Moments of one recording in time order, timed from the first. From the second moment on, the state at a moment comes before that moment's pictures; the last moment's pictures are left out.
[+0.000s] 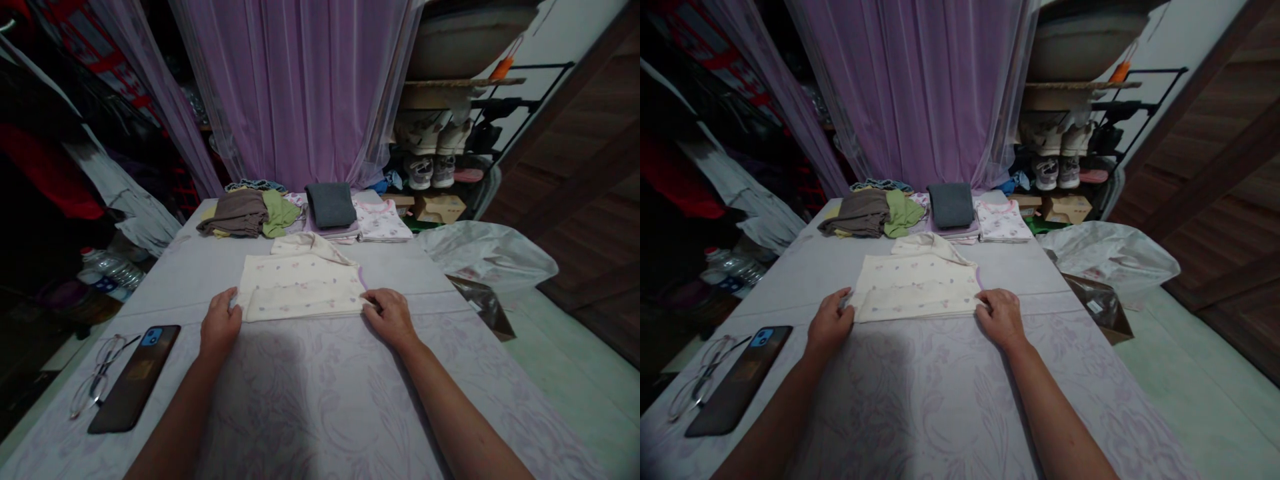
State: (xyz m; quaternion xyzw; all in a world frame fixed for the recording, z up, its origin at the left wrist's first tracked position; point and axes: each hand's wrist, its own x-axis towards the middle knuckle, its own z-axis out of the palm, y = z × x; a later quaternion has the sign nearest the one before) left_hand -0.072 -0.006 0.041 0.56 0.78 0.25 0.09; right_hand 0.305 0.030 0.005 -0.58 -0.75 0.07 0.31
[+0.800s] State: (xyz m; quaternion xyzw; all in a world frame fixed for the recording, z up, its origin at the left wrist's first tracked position) left_hand -0.027 0.057 0.100 0.54 0.71 0.36 0.28; right_hand 0.285 0.028 0.000 -0.54 -0.75 0.01 0.38
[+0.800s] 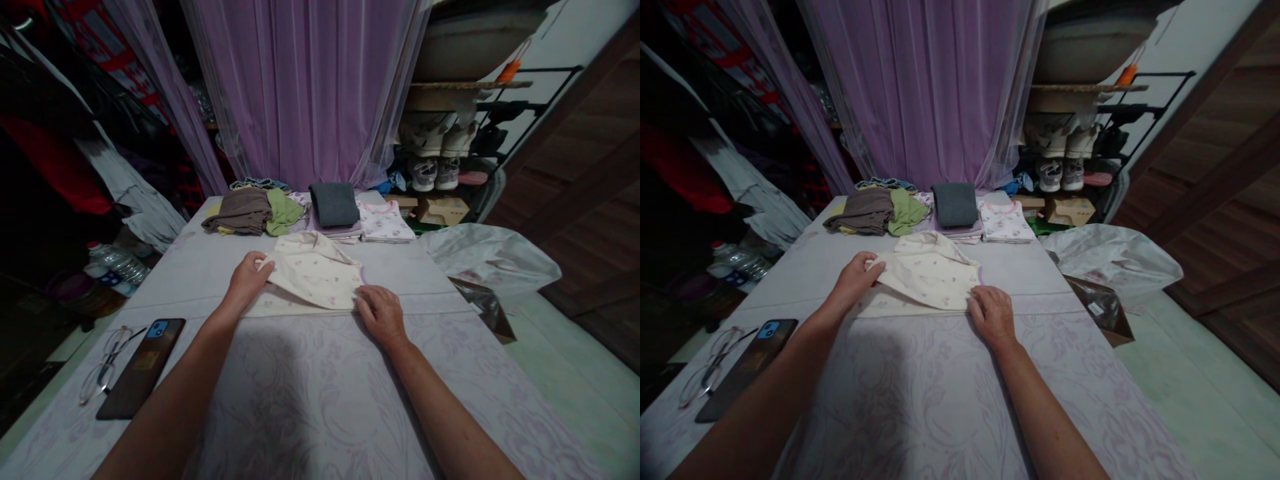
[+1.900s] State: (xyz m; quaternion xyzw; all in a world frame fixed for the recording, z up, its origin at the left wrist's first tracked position) left_hand -0.012 0.009 0.036 0.82 0.57 0.05 0.05; right_hand 0.218 0.027 0.023 -0.48 -0.84 0.06 0.27
